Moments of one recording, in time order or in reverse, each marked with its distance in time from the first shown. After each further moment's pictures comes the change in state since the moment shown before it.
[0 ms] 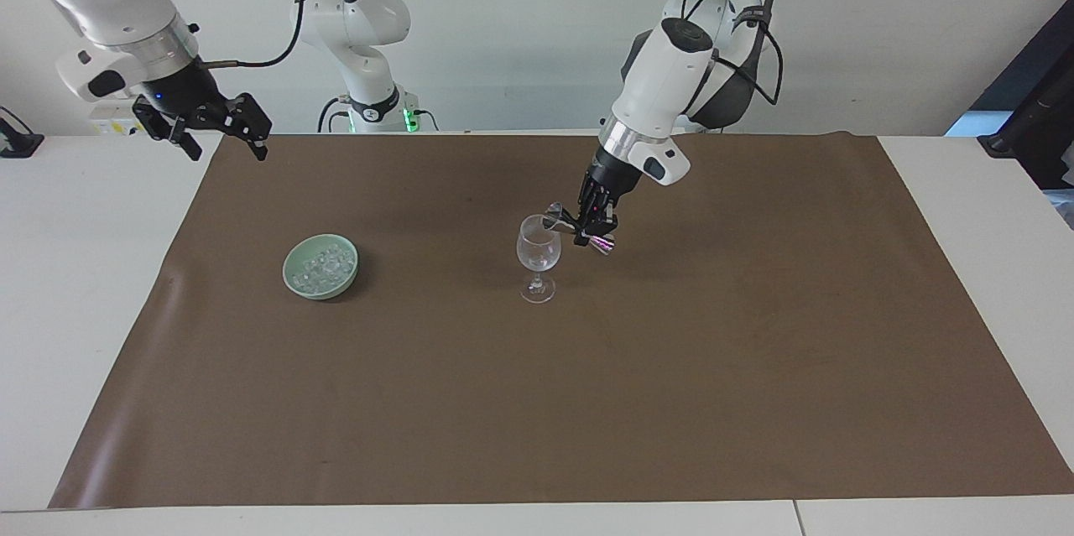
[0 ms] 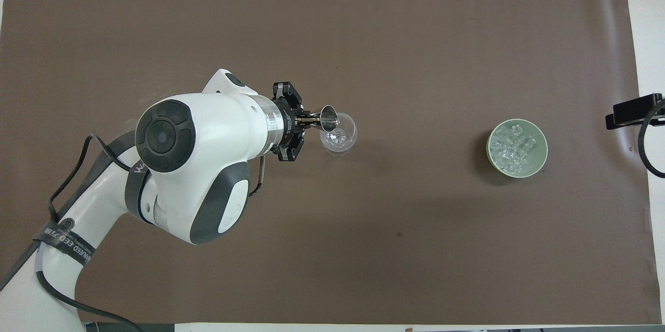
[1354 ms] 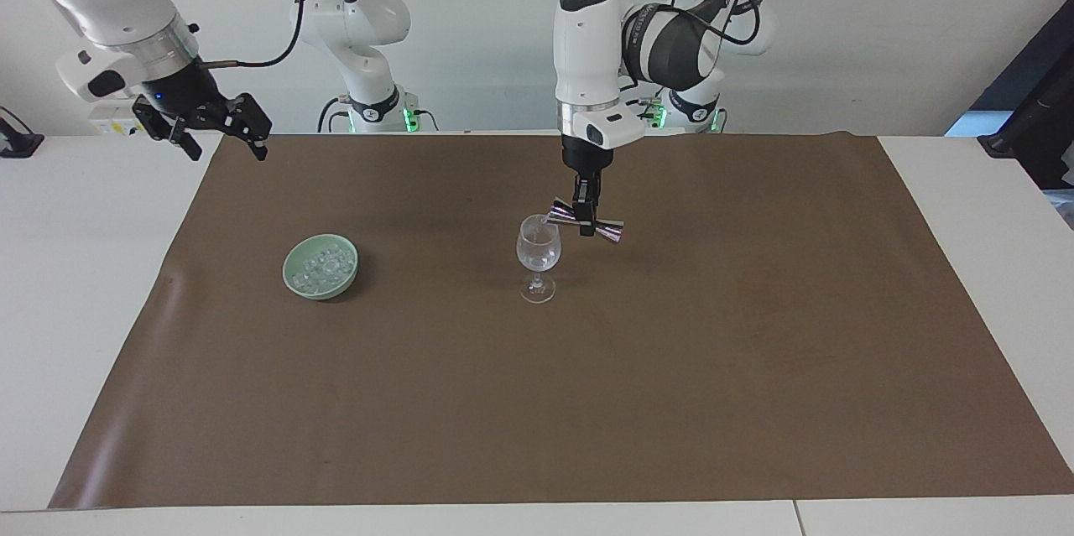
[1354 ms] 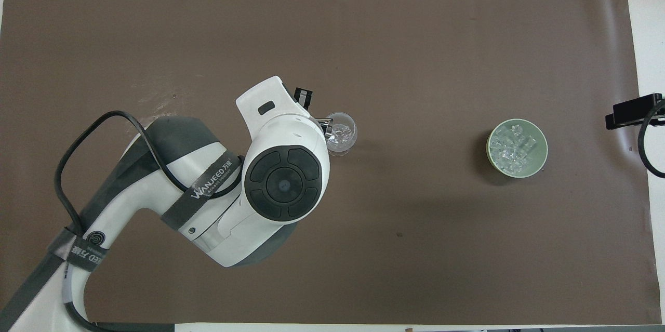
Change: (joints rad) left arm -0.114 0.014 0.000 0.107 0.541 -0.216 -0.140; right arm 0.000 0.000 0.000 0.000 0.000 0.000 0.000
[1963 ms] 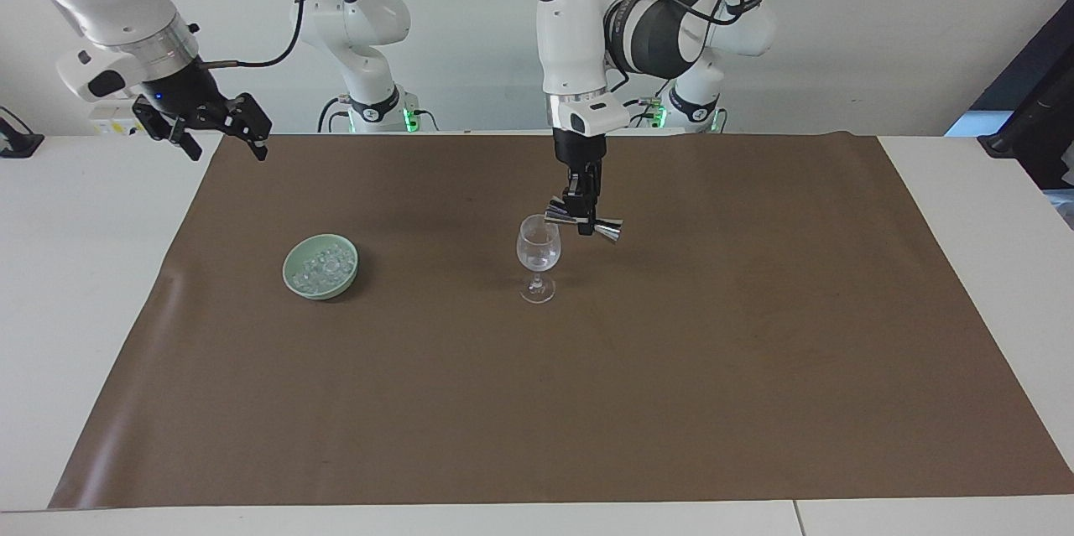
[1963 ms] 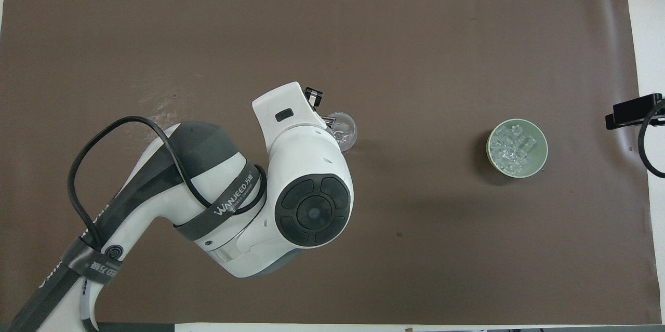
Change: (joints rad) left arm -0.035 0.002 -0.001 0.006 0.126 0.000 -0.001; right arm 0.000 0.000 0.000 0.000 0.000 0.000 0.000
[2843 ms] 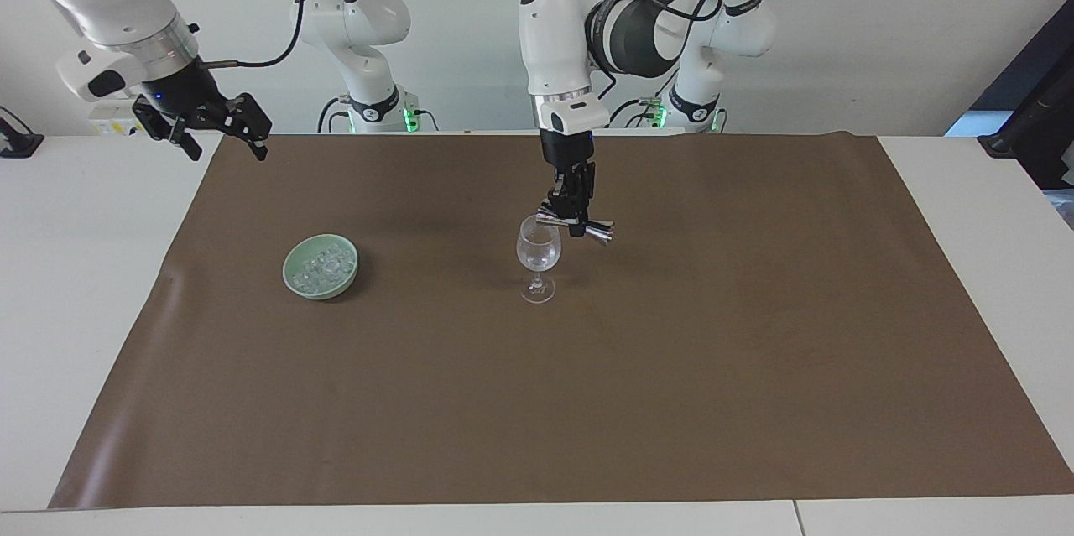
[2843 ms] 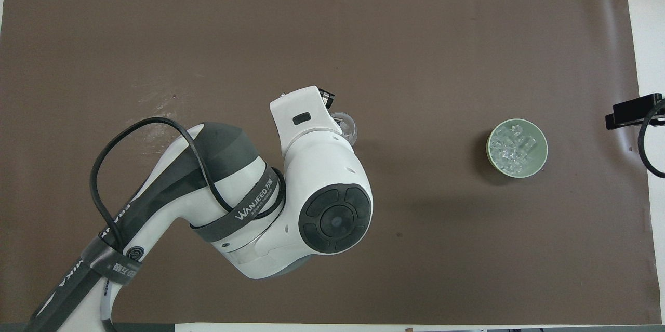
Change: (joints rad) left arm -0.022 0.027 0.001 0.037 0.025 -0.020 0.001; right arm 0.000 0.000 0.000 0.000 0.000 0.000 0.000
